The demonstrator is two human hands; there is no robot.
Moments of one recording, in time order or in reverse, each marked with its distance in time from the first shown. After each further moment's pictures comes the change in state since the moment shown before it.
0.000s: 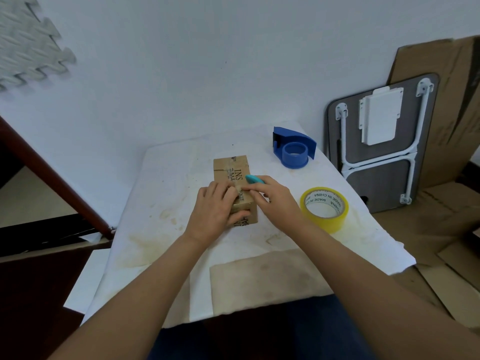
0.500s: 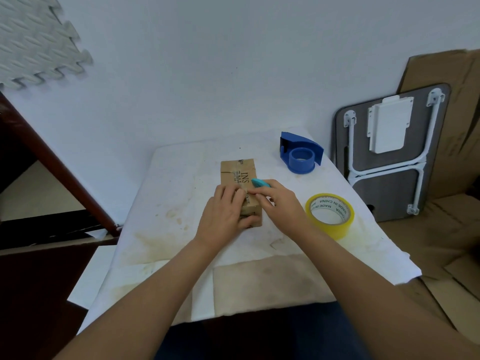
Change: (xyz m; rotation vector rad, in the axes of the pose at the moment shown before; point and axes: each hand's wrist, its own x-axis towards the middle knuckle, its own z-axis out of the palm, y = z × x) left_hand 0.001 0.019 -0.003 0.004 -0.031 -0.121; right_hand -0.001 -0.002 -0.002 -0.005 -0.009 0.020
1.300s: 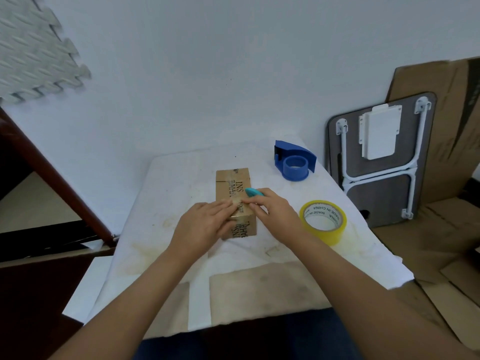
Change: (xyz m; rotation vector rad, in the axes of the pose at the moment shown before) left_hand -0.012 -0.024 -0.040 -0.026 -0.115 0.138; right_hand -0.003 -0.009 -0.006 -0.110 -0.070 0.006
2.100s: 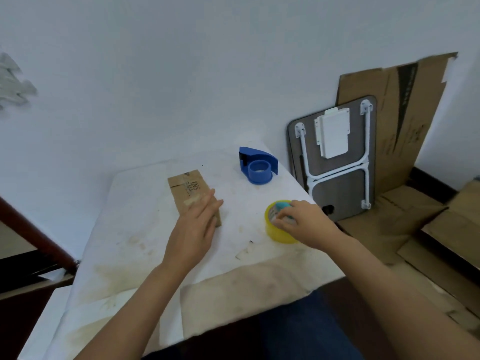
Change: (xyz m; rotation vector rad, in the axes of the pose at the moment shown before) left_hand 0.024 0.044 0.008 -0.319 0.073 -0.145; right_hand -0.065 0.045 -0.099 -0.467 -0.087 0.225
